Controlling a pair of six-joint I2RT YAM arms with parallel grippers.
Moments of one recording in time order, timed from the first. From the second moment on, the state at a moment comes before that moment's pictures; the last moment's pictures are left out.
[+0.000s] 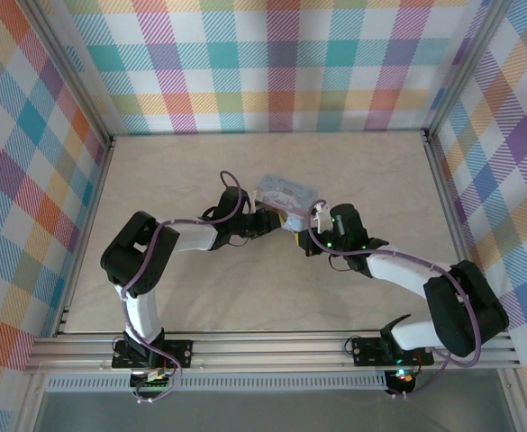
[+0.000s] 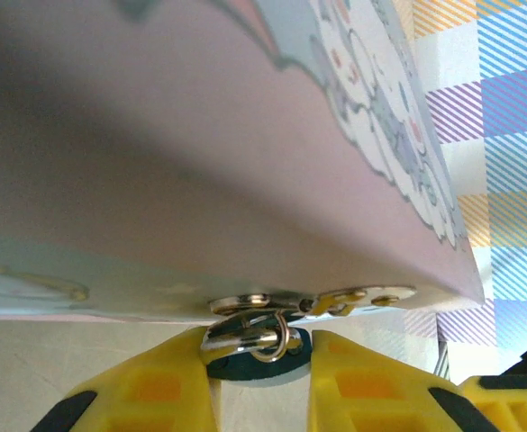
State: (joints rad) left arm -0.57 1.86 0.94 0.33 0.51 -0.88; right arm 0.52 1.36 0.56 0.15 -0.35 0.36
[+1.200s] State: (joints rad) left arm -0.60 1.81 0.97 0.27 0.47 -1.07; right arm 0.59 1.45 0.55 0.27 -0.19 0.38
